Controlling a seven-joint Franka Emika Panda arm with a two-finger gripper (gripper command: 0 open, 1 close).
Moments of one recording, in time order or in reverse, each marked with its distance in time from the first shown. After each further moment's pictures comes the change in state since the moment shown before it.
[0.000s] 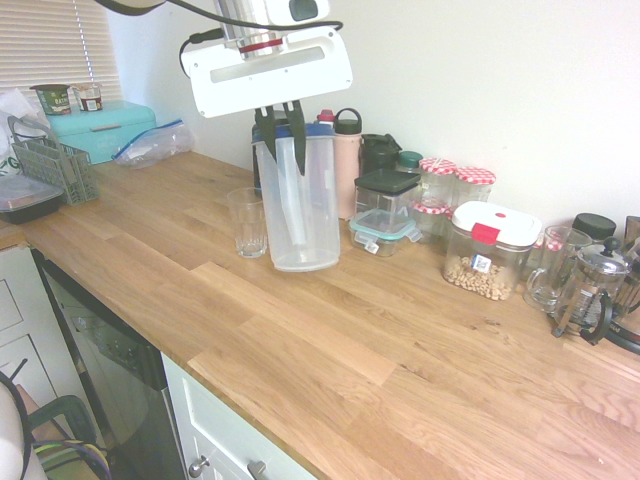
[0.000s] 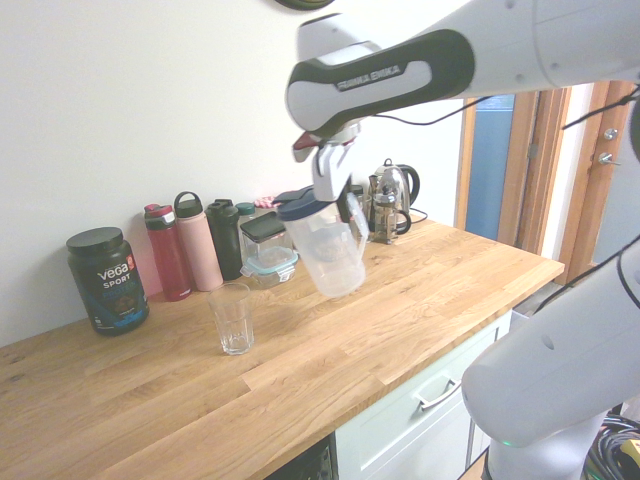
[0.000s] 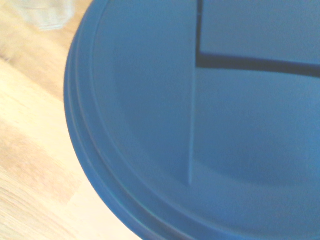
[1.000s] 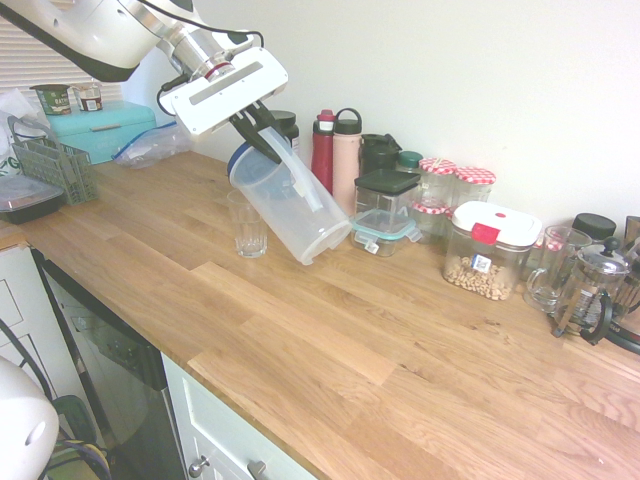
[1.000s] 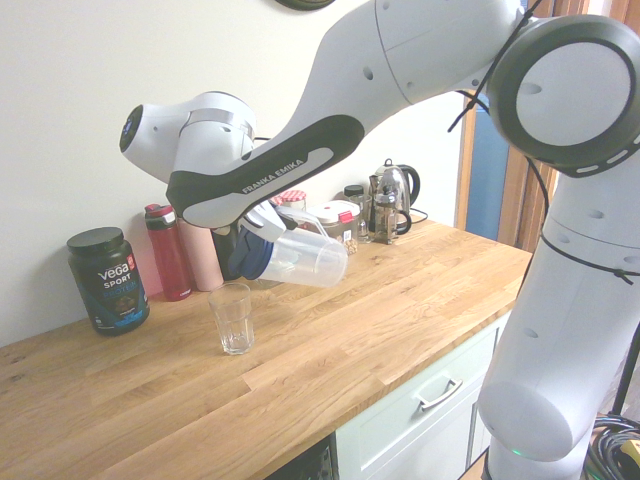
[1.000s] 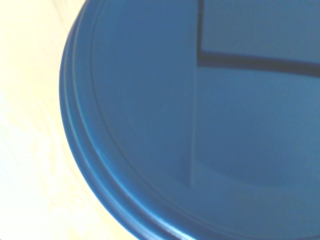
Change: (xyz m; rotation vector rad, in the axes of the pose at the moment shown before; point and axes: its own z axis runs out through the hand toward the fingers) arm 0.031 -0.161 0.013 -0.606 -0.041 -0.608
